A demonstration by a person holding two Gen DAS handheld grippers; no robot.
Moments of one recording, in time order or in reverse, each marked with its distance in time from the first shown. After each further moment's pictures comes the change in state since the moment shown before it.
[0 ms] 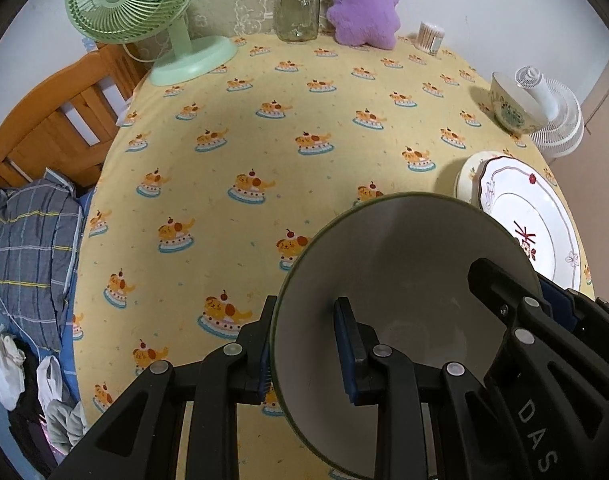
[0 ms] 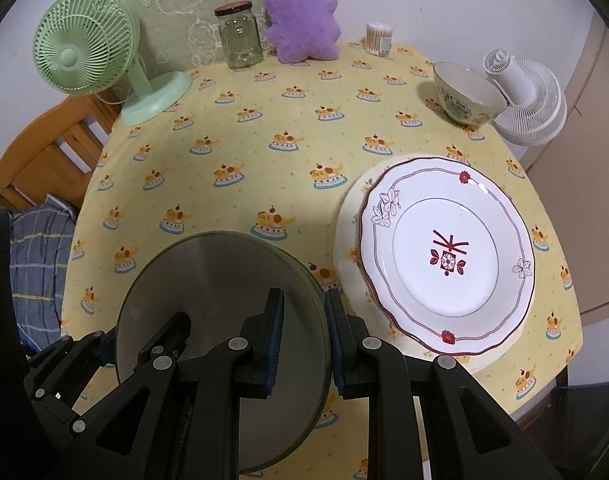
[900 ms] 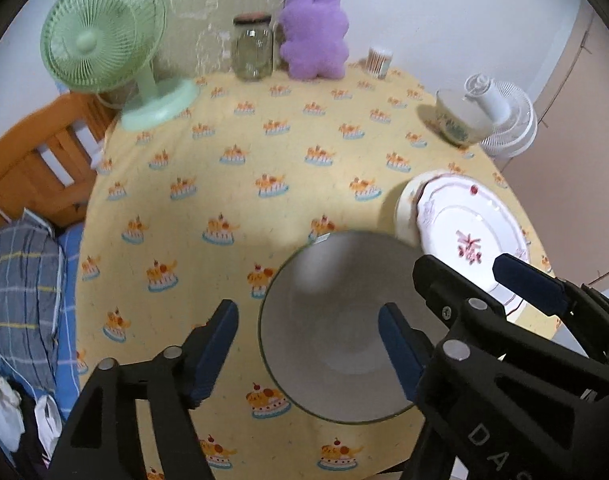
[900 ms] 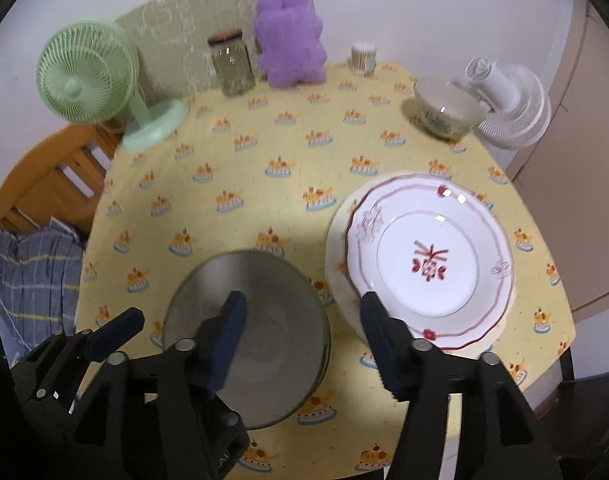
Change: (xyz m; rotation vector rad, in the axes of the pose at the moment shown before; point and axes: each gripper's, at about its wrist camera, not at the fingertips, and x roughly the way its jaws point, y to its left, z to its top) left arm -0.050 -0.010 0.010 0.102 -0.099 -0.113; right arm -0.044 -0.006 0.004 0.052 -0.093 0.002
